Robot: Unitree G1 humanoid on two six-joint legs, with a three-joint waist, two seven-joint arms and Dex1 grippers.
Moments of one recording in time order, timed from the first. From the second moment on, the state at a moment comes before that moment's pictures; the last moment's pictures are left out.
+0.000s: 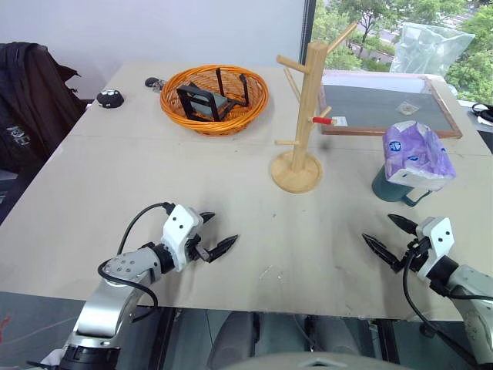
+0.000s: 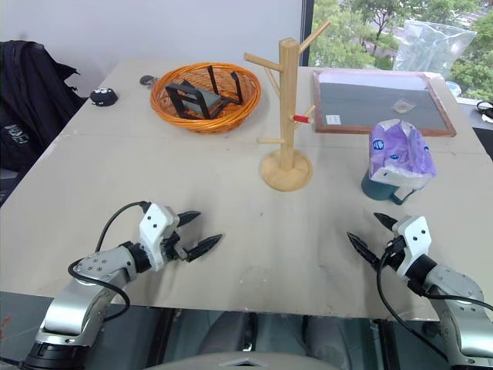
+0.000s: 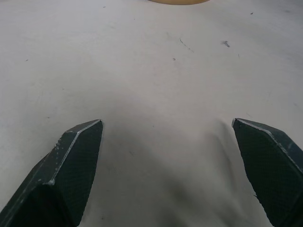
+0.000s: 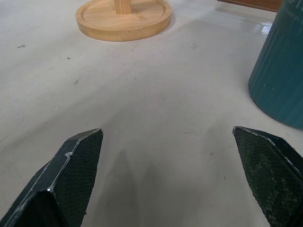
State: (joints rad) left arm 0.12 0.60 0.07 -0.32 -0.34 0.35 -0.73; right arm 0.24 -0.52 -0.21 -0.21 0.40 0.13 0.74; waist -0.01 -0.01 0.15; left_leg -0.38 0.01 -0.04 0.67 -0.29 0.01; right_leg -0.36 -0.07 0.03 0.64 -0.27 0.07
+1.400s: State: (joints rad) left arm -0.01 0.59 0.04 -0.30 -0.38 0.34 -0.84; right arm 0.34 -0.58 -0.40 -0.32 0.42 0.11 0.69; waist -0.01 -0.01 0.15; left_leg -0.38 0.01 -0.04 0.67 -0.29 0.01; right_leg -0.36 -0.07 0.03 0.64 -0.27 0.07
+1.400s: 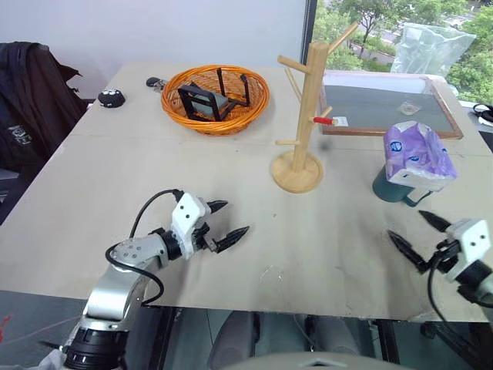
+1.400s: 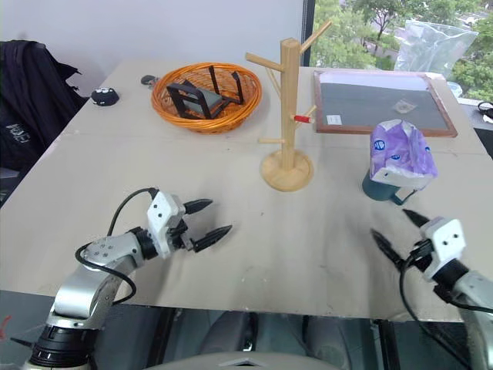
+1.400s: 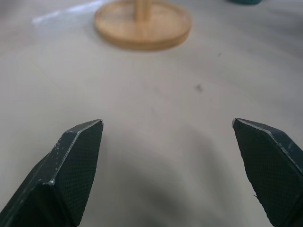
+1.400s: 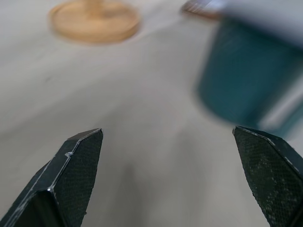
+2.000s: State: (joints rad) left arm -0.32 0.62 0.00 -0.50 -0.60 0.59 -0.87; right arm -0.01 -0.77 -0.36 -0.39 0.49 0.34 0.64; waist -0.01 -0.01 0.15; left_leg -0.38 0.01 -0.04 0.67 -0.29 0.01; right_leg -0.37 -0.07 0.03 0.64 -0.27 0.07
